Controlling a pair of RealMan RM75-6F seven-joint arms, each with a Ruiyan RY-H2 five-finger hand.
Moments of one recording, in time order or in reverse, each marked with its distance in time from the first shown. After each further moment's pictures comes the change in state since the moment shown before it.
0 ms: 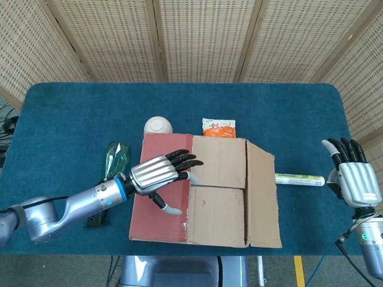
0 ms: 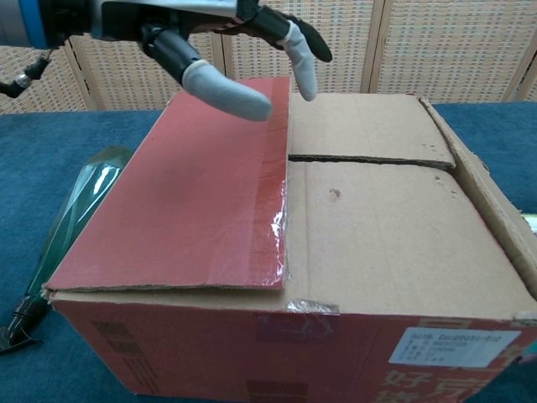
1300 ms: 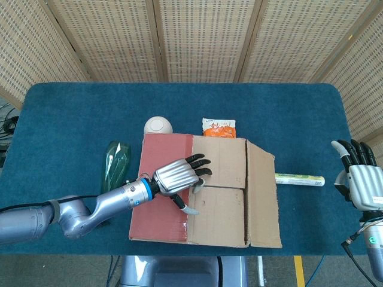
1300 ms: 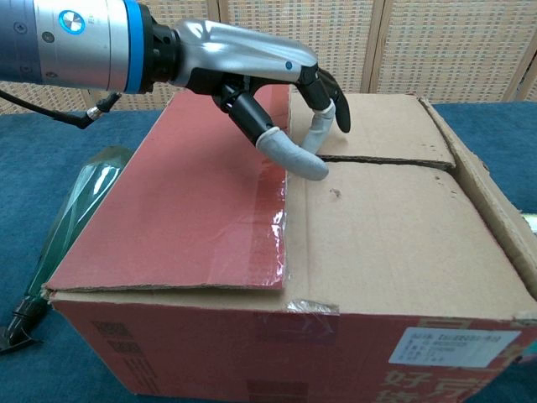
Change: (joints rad) left arm -0.145 -0.146 0.040 0.052 -0.302 -0.067 0.358; right arm -0.053 -0.005 0.029 0.028 -0.017 0.007 0.053
